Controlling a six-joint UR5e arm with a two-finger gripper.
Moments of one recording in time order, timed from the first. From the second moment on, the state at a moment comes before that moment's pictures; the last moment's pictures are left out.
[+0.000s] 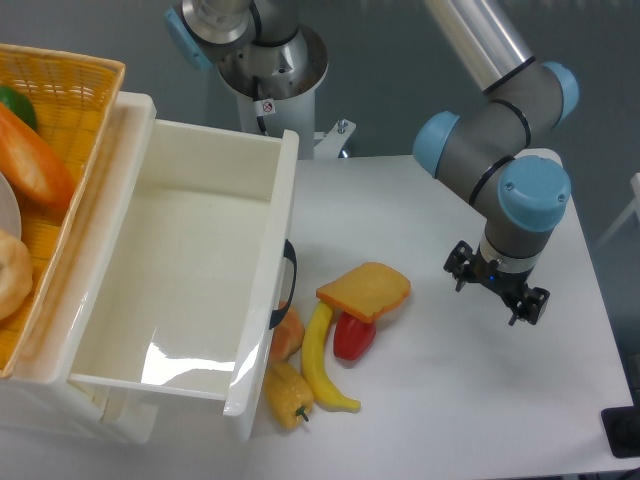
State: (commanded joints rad) arm 2.72 -2.12 -1.46 -1.05 1.59 1.39
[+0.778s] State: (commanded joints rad) arm 2.73 -2.08 -1.58 -1.03 1.46 1.37
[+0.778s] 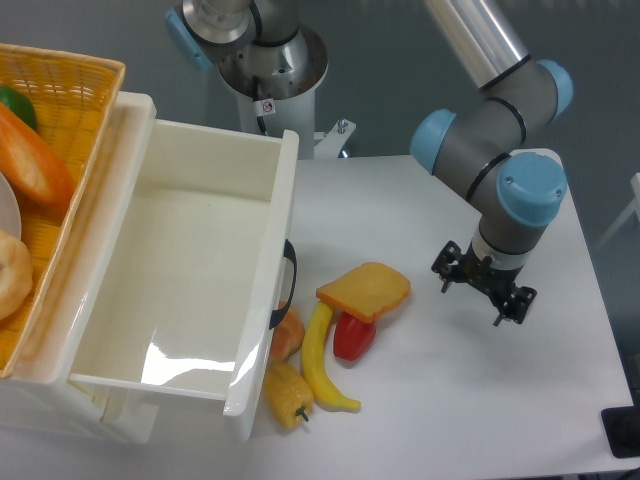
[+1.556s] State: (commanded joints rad) arm 2.65 -2.09 -1.65 -1.05 1.44 1.44
